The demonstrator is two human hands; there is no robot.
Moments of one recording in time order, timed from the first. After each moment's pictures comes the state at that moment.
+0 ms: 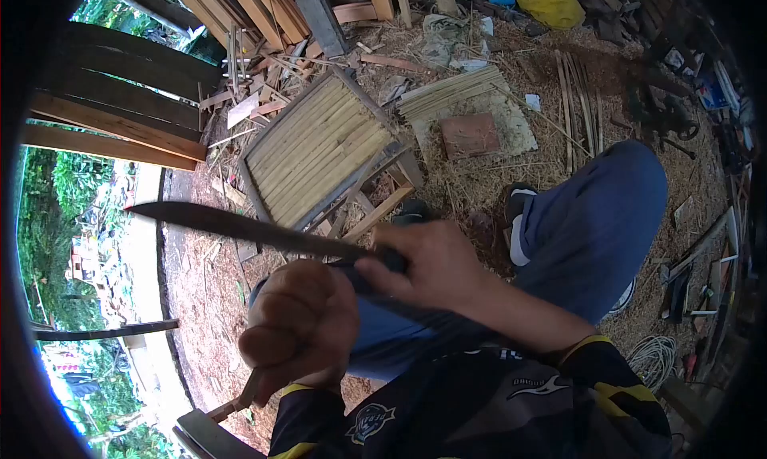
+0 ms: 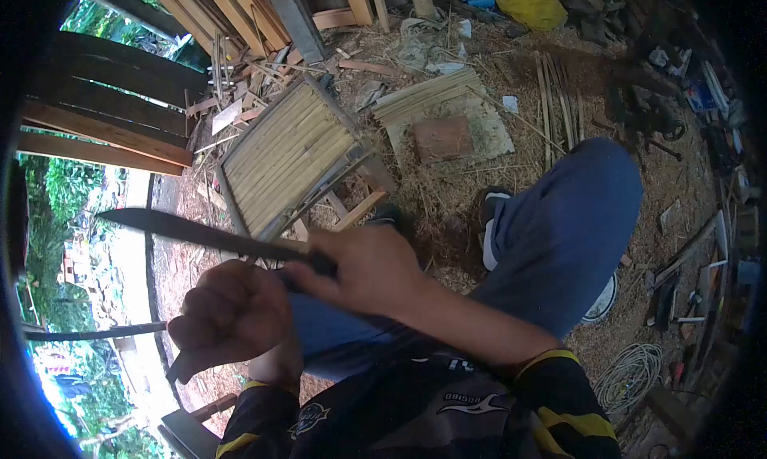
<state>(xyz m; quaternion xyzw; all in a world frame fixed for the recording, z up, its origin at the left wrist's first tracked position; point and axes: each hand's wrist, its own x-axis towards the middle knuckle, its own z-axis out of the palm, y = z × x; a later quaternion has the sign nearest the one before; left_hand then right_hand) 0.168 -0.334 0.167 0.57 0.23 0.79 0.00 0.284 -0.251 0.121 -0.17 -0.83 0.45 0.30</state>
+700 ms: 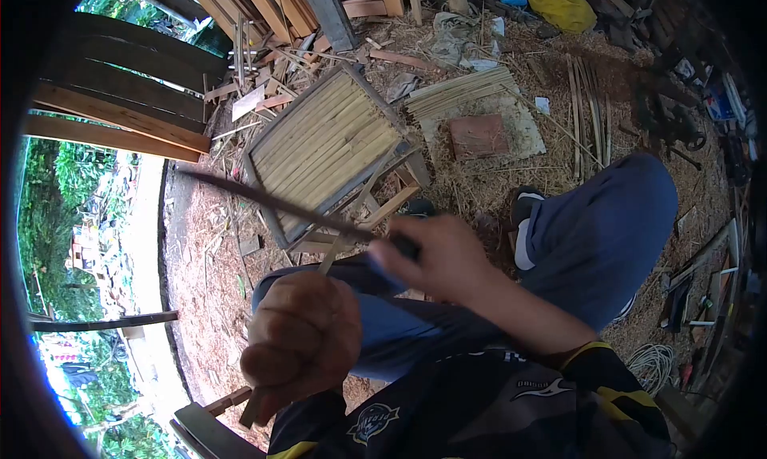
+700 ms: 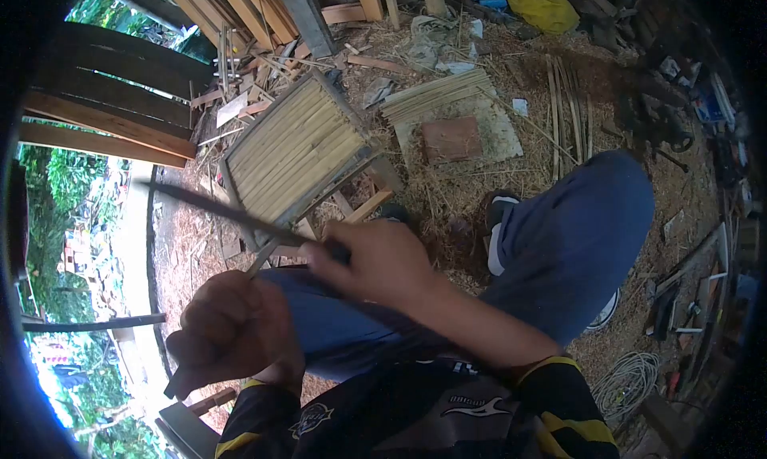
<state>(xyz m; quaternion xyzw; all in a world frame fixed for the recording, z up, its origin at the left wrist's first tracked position) 0.157 -0.340 0.170 0.58 0.20 0.79 -0.03 0.275 -0.242 0.114 -0.23 -0.80 0.52 0.20</state>
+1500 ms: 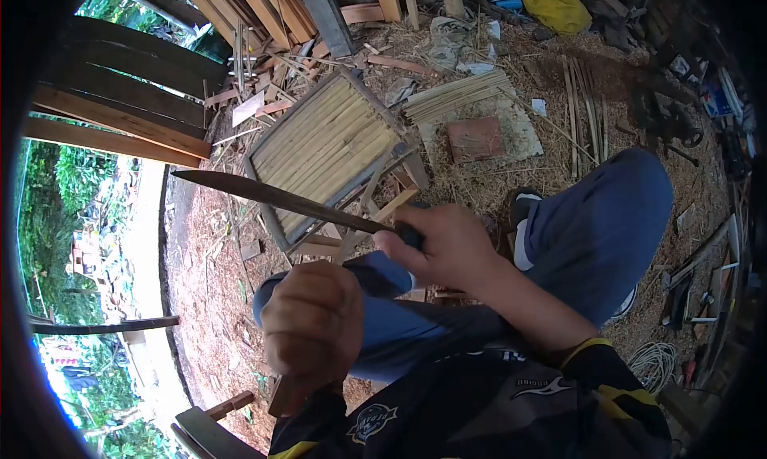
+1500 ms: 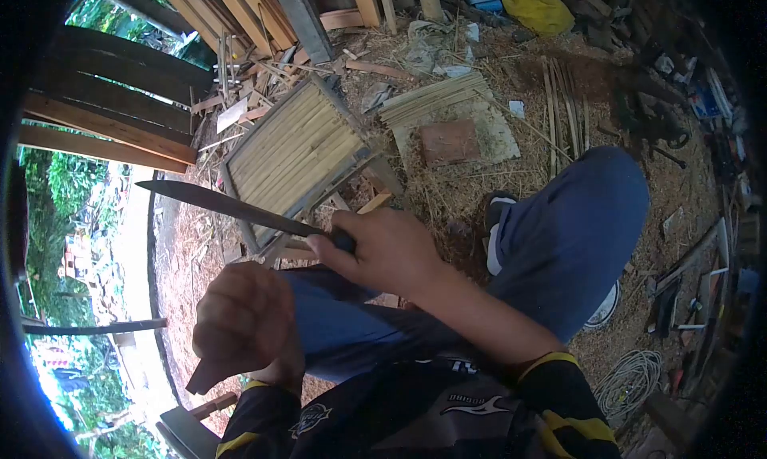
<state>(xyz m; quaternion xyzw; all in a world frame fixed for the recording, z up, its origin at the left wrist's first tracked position) 0.159 -0.353 0.157 0.60 0.24 0.76 0.02 0.277 -0.233 0.111 -0.23 -0.83 0.44 0.25</state>
